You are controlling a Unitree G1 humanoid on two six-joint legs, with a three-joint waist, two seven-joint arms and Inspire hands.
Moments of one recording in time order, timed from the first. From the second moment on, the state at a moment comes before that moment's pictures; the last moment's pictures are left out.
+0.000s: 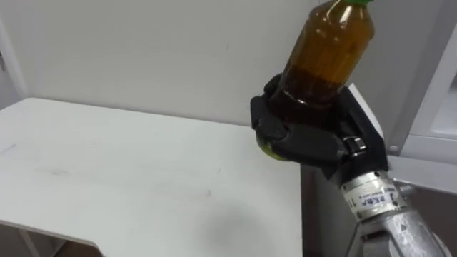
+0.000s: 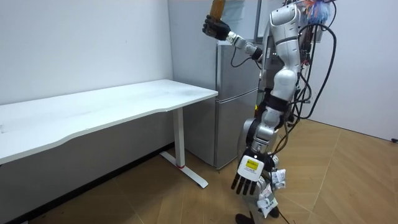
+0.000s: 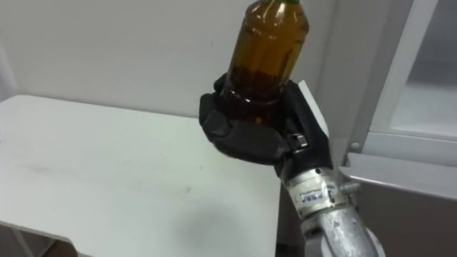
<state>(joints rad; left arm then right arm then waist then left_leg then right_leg) 0.31 0.20 0.08 1.04 -0.10 0.05 0.01 -0.35 -0.35 0.14 -0.32 0.38 0.02 -0.09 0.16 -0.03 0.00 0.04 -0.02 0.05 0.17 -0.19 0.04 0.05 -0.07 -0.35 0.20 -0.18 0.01</state>
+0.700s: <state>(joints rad) 0.33 0.20 0.21 1.06 -0.11 -0.01 -0.02 -0.20 -0.40 -0.19 -0.46 0.43 0.00 -0.10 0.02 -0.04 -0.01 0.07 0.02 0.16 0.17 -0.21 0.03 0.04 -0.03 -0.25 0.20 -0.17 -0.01</state>
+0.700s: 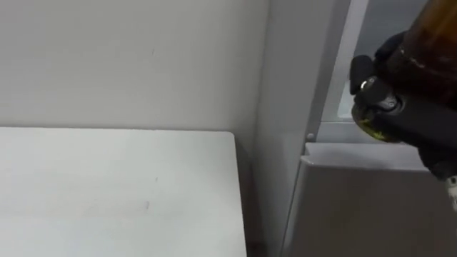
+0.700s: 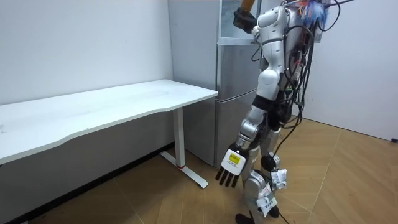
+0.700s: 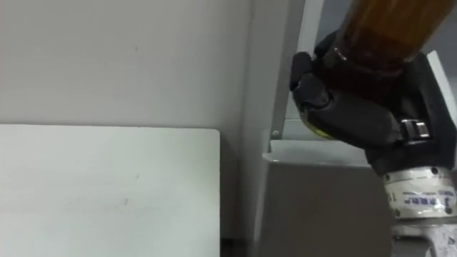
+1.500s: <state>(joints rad) 0.35 0.21 0.24 1.04 -0.11 -0.04 -0.01 -0.19 -0.55 -0.31 -0.31 0.45 0.02 -0.18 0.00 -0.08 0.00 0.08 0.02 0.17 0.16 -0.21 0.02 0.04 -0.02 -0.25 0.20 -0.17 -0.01</state>
